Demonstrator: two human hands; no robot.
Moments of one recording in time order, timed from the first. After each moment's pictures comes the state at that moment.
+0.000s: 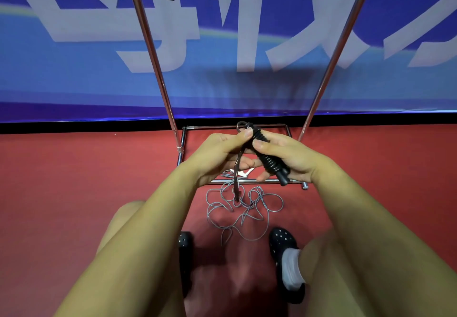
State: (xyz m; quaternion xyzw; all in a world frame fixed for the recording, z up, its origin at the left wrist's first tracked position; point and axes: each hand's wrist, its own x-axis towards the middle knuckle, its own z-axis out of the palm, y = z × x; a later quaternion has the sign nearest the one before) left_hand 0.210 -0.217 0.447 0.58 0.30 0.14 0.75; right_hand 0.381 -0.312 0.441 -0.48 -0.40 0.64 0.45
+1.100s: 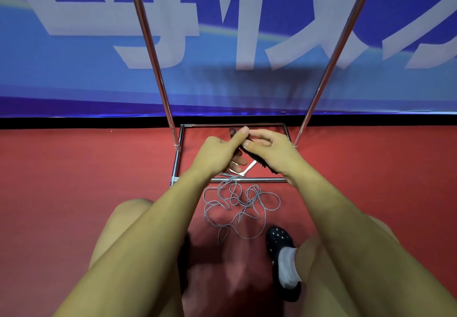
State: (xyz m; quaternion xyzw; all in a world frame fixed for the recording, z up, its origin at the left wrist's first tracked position) left_hand 0.214 -0.218 0.432 0.65 0.45 0.15 0.60; right_hand 0.363 -0.296 0.417 -0.65 -0.39 0.41 0.51
